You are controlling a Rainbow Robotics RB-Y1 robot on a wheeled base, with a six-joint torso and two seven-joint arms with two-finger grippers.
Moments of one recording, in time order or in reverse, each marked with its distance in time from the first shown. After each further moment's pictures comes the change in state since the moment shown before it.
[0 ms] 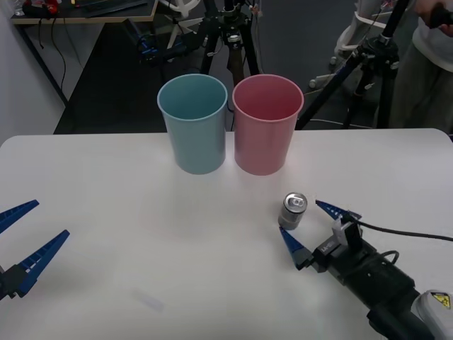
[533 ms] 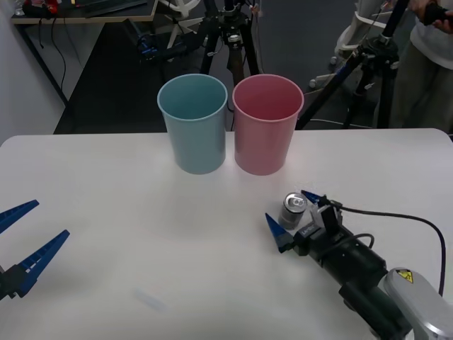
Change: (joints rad) right arm -0.147 0.012 0.094 0.128 -0.028 0.121 -0.006; left arm 0.000 0.000 0.000 0.000 0.000 0.000 0.000
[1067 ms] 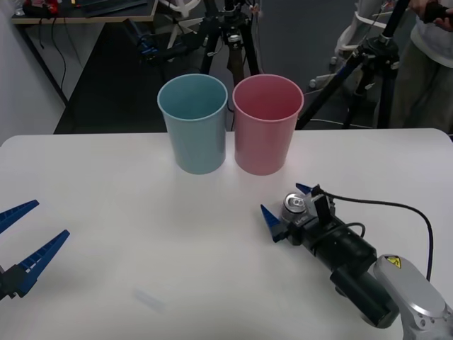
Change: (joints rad) right arm -0.074 0.018 -0.002 0.075 -0.010 -0.005 -0.011; left arm 0.000 0.000 0.000 0.000 0.000 0.000 0.000
